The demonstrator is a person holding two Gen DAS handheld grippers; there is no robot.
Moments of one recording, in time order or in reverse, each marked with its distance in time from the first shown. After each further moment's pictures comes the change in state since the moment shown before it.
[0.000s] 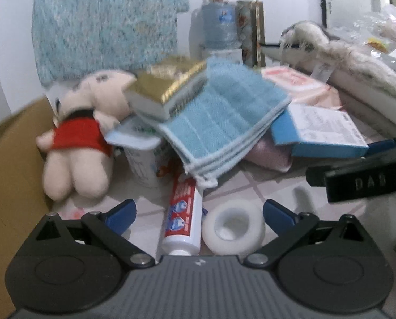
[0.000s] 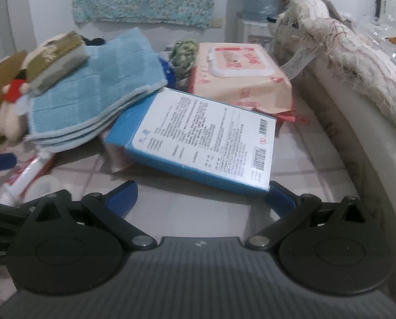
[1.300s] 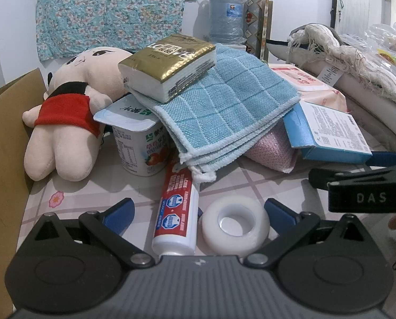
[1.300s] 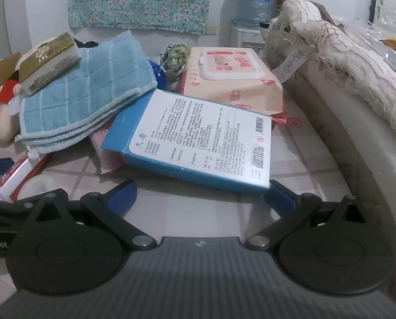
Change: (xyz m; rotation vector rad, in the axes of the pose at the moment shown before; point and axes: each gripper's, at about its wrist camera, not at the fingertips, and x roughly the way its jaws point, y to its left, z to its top) left arm 0.029 0.004 -0.003 -0.108 0.058 -0.050; right arm 0.007 -0.003 -0.005 -0.009 -0.045 -0.045
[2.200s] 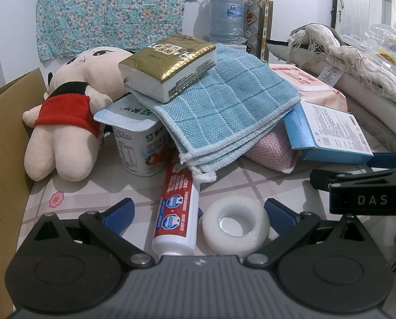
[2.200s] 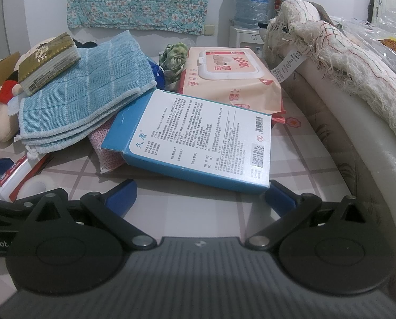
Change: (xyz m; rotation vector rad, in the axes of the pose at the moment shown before) left arm 0.000 0.004 0.000 -0.004 -0.001 -0.002; right arm -0.002 0.001 -0.001 0.003 -0.004 -0.010
